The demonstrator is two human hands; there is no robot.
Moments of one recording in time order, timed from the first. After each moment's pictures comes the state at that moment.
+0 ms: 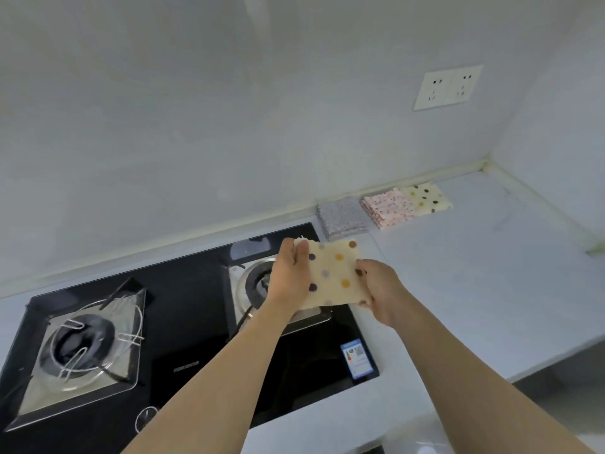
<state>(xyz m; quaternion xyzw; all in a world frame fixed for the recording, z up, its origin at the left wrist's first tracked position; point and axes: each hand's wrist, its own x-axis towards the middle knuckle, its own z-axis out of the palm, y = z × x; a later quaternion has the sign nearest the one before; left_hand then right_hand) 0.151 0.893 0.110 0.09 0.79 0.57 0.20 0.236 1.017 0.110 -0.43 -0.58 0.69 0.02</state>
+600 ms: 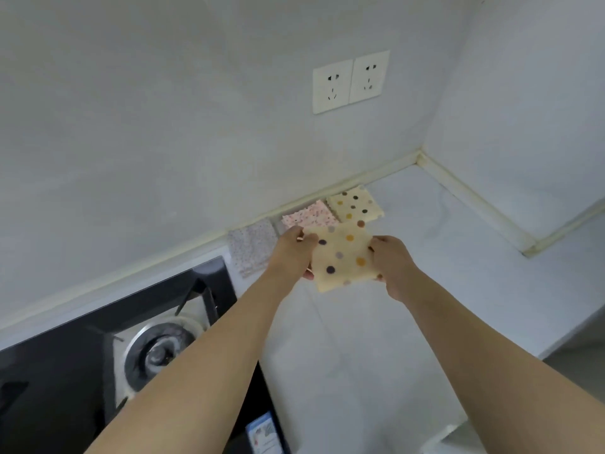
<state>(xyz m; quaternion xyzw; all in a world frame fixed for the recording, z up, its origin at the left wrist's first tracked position) 0.115 1.154 0.089 0.13 0.77 0.51 0.35 0.233 1.278 0.096 -0.52 -0.58 0.62 0.08</state>
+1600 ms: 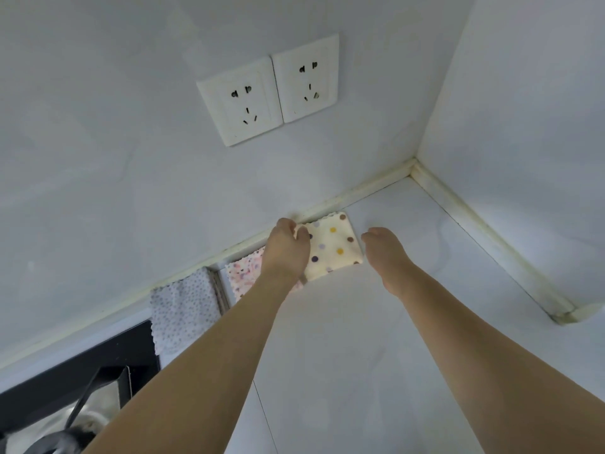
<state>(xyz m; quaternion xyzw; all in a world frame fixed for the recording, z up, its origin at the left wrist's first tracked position) 0.048 1.357 0.030 0.15 0.90 0.35 0.22 0.159 1.478 0.036 -0.47 -0.74 0.48 -0.03</state>
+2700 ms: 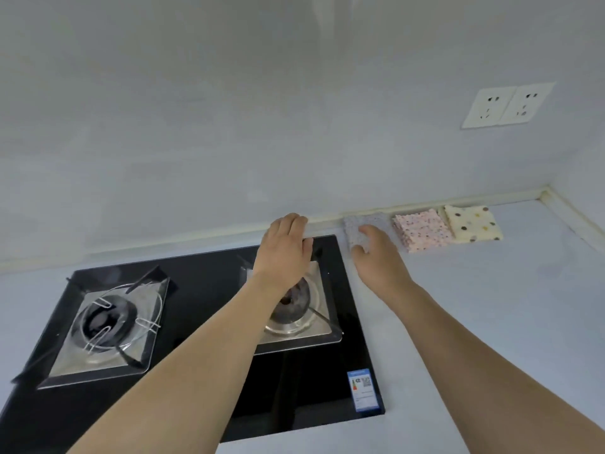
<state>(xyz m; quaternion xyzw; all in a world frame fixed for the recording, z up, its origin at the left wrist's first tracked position) 0.077 0.889 0.111 0.30 0.94 0.17 -0.06 0.171 1.047 0.137 -0.22 -0.89 0.40 0.05</state>
